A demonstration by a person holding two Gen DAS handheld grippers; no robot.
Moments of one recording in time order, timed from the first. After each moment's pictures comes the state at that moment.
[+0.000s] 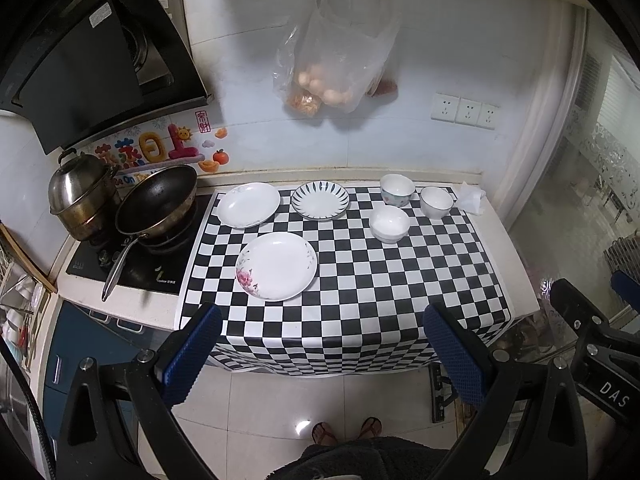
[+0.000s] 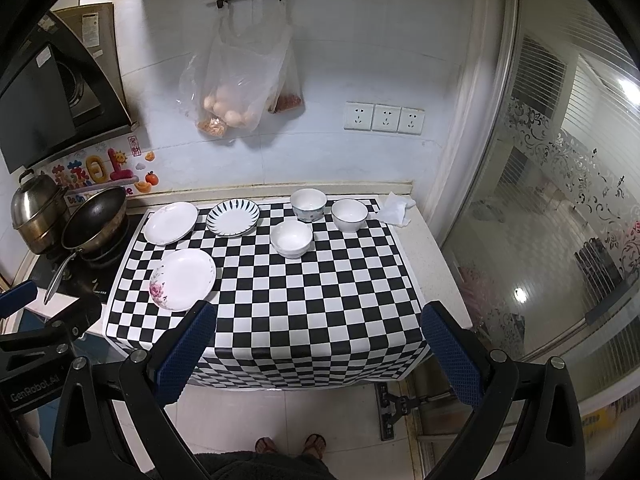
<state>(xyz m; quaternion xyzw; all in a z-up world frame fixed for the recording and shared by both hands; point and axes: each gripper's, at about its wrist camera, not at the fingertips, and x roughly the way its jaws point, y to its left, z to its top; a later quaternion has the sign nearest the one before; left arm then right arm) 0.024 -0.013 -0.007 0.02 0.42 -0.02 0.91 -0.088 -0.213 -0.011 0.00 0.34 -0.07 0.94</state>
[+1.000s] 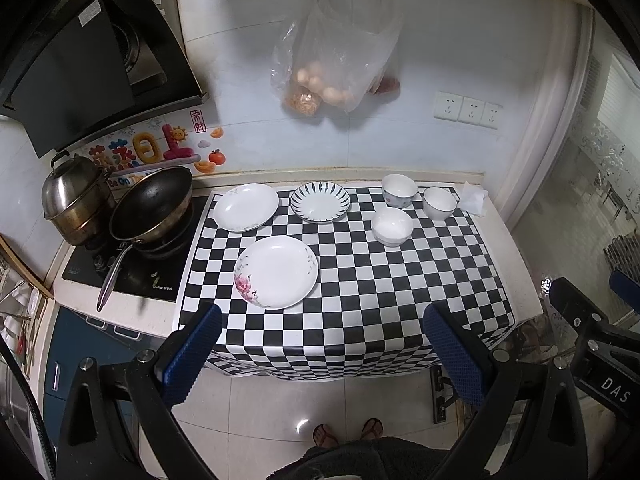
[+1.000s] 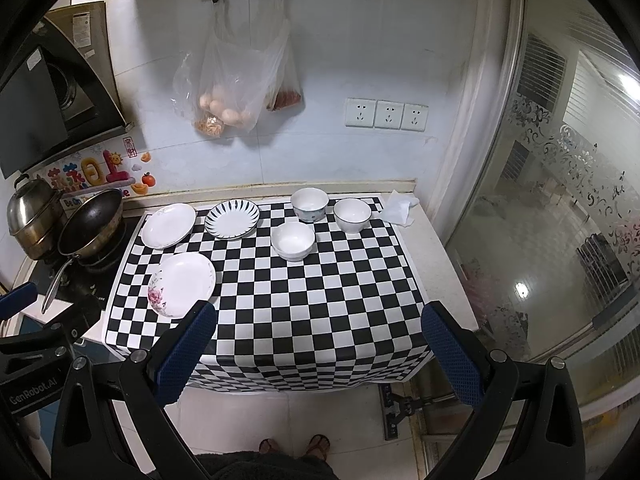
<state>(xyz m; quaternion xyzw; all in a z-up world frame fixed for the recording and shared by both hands) 0.032 -0.014 -0.008 0.02 0.42 -0.02 0.91 -0.081 -0.214 -0.014 0.00 0.34 -0.07 0.94</state>
